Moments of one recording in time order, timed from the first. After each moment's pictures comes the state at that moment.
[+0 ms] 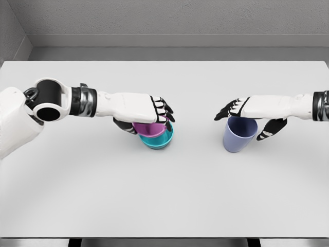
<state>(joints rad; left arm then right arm) -0.87 0.59 -0.91 -1.51 -0.39 -0.61 -0.61 -0.84 -0.98 0.96 -1.48 0.00 -0.61 0.61</state>
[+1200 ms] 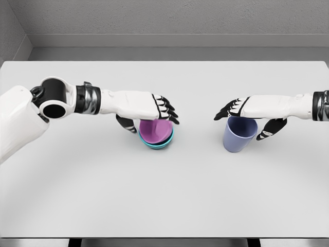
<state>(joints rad) -0.88 0.56 -0.91 -1.44 -0.39 -0.61 -0.61 -0.84 -0.98 0.96 -1.48 0.00 -0.61 0.61</state>
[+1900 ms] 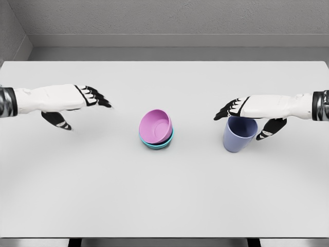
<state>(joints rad) -0.67 0.90 -0.64 -1.49 -0.27 -0.61 -0.61 -0.84 -0.98 0.96 -1.48 0.00 -0.61 0.61</state>
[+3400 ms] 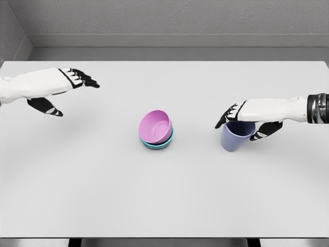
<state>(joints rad) -0.61 0.87 -0.47 -1.46 -0.25 -0.61 -0.61 -0.83 -0.96 0.97 -1.47 0.03 -0.61 0.61</state>
